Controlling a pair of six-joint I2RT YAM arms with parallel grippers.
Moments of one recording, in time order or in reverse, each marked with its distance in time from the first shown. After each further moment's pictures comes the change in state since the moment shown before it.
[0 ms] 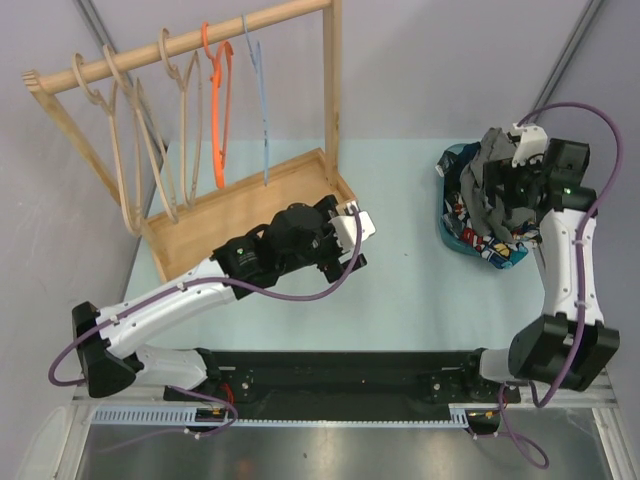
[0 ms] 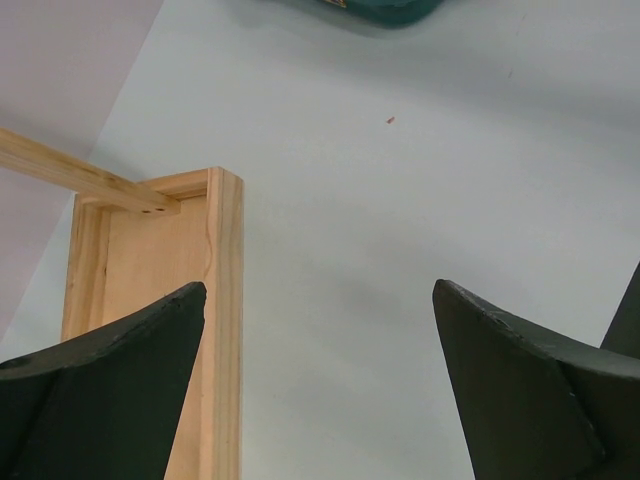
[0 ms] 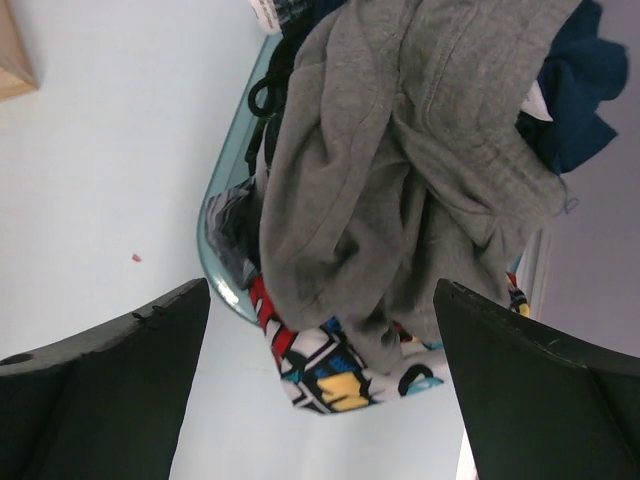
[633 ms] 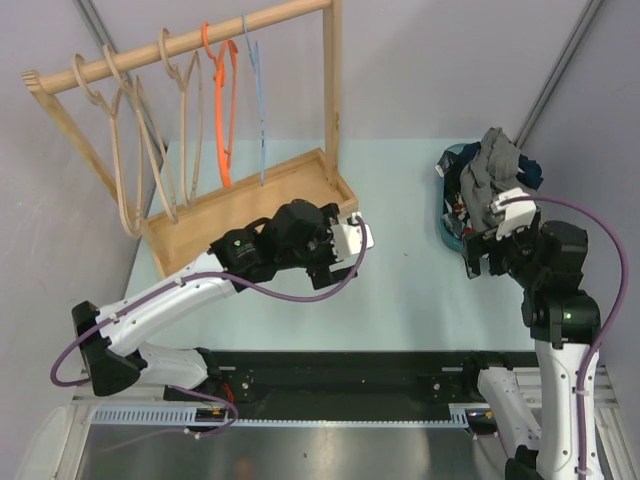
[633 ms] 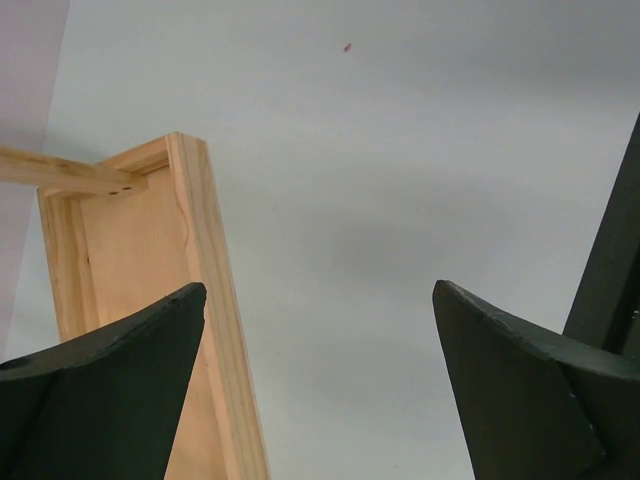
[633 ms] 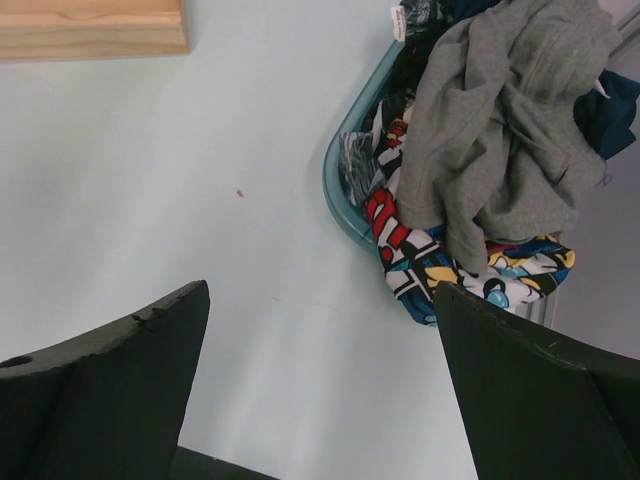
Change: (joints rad) left arm 0.042 0.007 0.057 -0.224 0.105 0.119; right arm 0.196 -0.658 -0.331 -0.113 0.032 0.000
